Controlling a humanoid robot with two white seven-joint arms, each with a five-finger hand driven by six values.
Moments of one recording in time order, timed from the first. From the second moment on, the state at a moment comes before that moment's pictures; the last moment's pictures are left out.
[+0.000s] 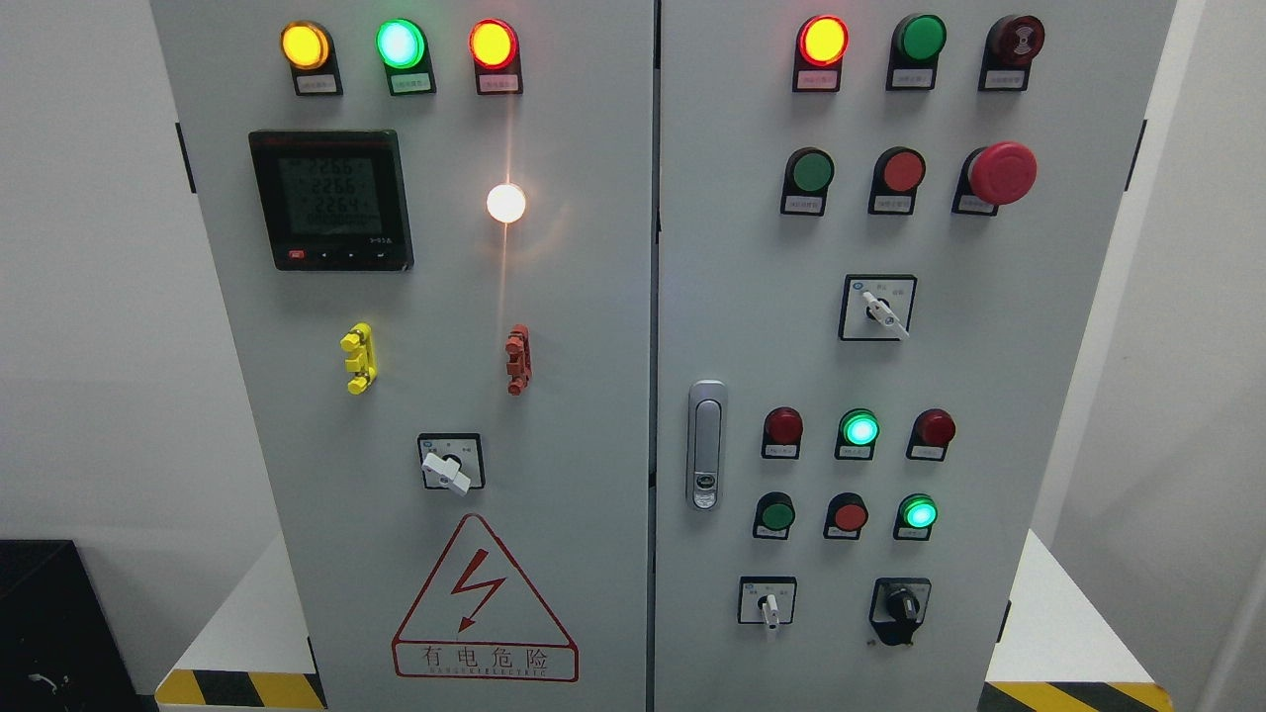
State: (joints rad) left arm 0.00 -0.10 -0.14 0.00 0.10 -0.06 0.15; right arm 0.31 0.09 -0.07 -1.39 1.12 -0.07 -0.21
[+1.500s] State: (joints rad) left arm 0.00 -0.10 -0.14 0.00 0.10 -0.06 0.15; right arm 0.01 0.12 -0.07 -1.68 1.20 0.17 -0.02
